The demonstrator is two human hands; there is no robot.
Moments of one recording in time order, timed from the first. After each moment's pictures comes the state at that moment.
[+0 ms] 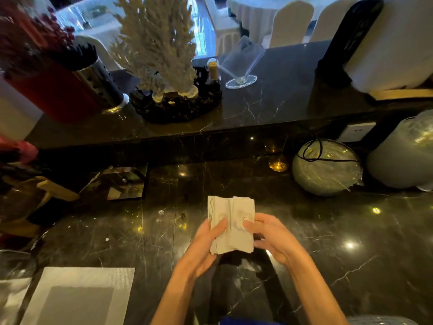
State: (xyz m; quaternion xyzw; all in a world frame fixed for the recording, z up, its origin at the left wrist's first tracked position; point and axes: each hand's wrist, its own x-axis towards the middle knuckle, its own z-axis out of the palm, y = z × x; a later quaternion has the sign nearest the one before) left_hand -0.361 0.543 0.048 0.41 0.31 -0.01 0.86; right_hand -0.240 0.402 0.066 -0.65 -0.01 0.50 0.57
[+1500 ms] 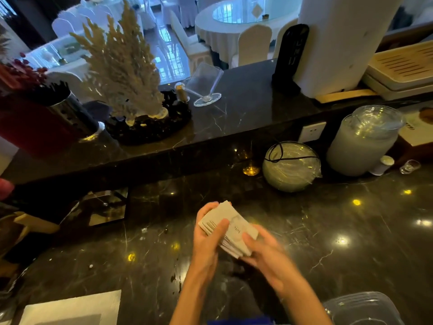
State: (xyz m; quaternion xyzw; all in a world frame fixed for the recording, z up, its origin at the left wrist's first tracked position) left_hand -0.333 0.479 0.073 0.53 0.22 0.15 0.80; right_hand -0.277 0.332 0.079 -0.51 0.08 0.45 0.73
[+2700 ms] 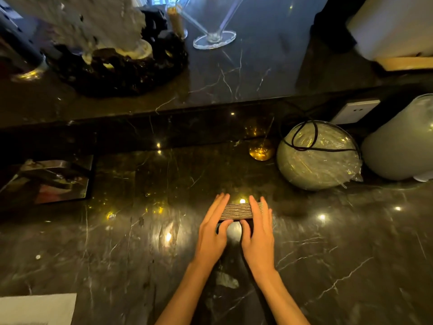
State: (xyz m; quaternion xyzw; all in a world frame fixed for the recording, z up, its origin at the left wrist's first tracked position) left_hand -0.272 0.509 -0.085 0.81 0.24 0.14 0.52; right_hand -0.219 0.389 -0.095 -0.89 -0.17 0.08 0.42
